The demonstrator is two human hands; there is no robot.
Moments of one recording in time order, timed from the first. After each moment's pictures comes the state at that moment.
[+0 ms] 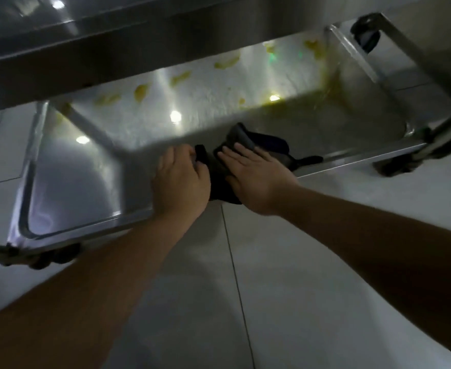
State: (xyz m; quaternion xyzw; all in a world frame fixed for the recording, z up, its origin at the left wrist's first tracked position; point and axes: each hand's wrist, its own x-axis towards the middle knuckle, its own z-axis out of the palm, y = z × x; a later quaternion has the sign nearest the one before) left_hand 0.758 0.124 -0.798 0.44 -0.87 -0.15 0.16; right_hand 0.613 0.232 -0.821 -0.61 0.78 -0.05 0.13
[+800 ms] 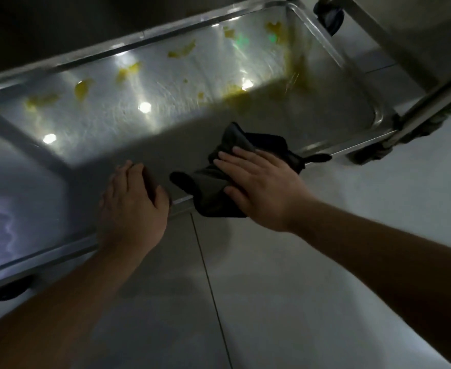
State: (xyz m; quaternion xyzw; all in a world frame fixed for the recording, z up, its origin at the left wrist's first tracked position) left_hand 0.769 0.126 -0.828 0.44 -0.89 -0.08 0.05; right_hand 0.577 0.301 -0.824 -0.60 0.79 -0.11 0.08
